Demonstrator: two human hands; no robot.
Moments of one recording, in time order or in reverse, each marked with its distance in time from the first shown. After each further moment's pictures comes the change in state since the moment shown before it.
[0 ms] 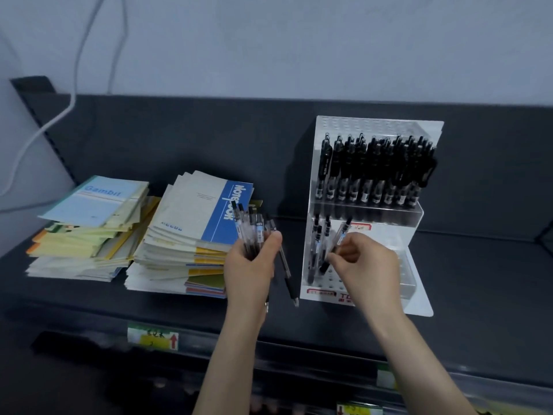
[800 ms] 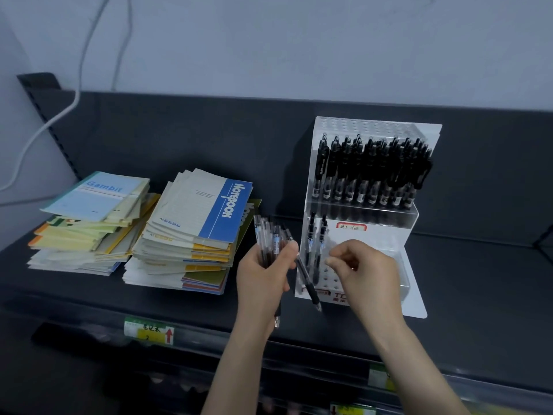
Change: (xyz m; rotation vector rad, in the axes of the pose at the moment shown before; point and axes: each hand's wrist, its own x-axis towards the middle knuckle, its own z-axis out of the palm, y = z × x) left_hand -0.019 -0.008 0.013 0.048 -0.078 0.029; right_hand -0.010 0.006 -0.009 0.065 -0.028 -0.064
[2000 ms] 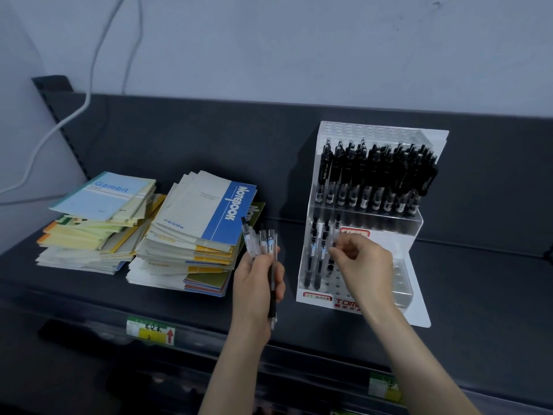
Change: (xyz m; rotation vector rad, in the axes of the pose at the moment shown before) left_hand -0.003 0.003 -0.007 -0.206 -0.023 -0.150; right_hand 0.034 0.020 0.020 0.014 0.086 0.030
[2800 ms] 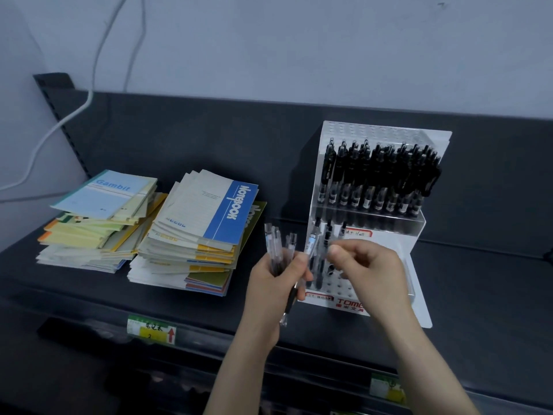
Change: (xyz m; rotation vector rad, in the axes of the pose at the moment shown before) left_hand -0.005 -0.002 0.005 0.109 -0.195 0.110; right_hand -0.025 -0.033 -0.032 0.357 -0.165 0.105
